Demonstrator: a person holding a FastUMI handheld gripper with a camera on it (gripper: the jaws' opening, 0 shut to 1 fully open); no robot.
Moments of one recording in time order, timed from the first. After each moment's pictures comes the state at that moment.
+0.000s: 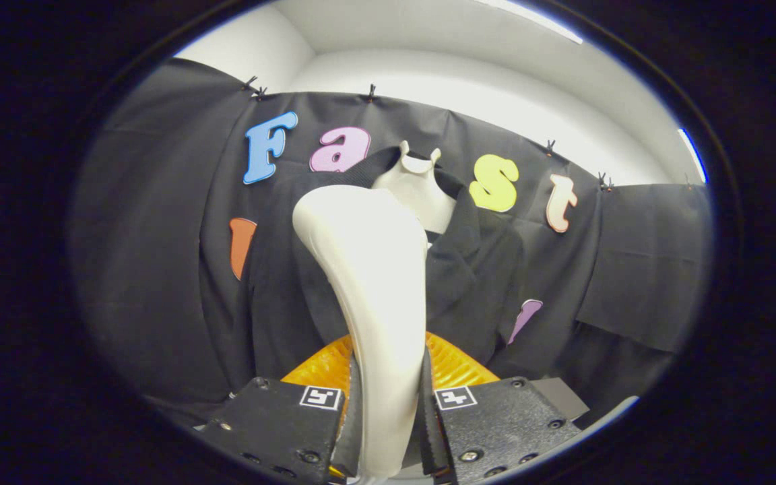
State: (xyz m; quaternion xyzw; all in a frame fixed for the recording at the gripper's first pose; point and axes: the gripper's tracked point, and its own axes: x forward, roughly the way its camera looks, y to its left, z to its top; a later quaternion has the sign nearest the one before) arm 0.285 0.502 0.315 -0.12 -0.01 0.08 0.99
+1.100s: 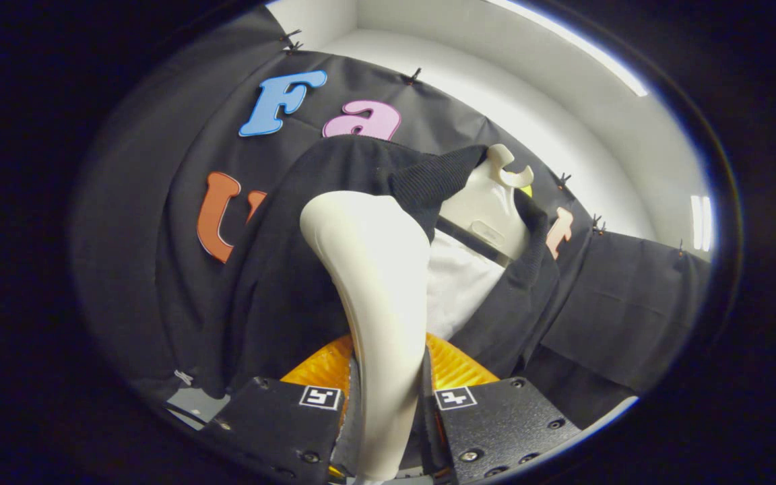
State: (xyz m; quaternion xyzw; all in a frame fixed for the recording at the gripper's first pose) arm 0.335 0.580 0.279 -0.23 0.00 -0.03 0.97
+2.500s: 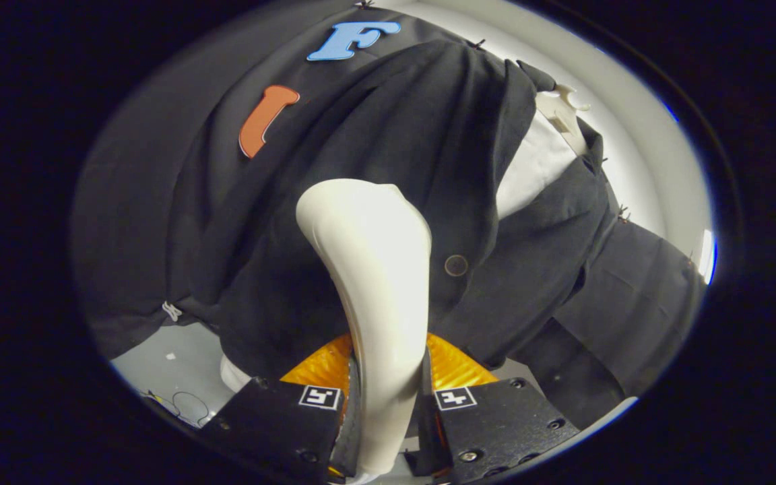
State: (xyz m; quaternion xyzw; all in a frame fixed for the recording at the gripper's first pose) arm 0.337 0.554 0.094 -0.31 0.11 -0.02 0.94
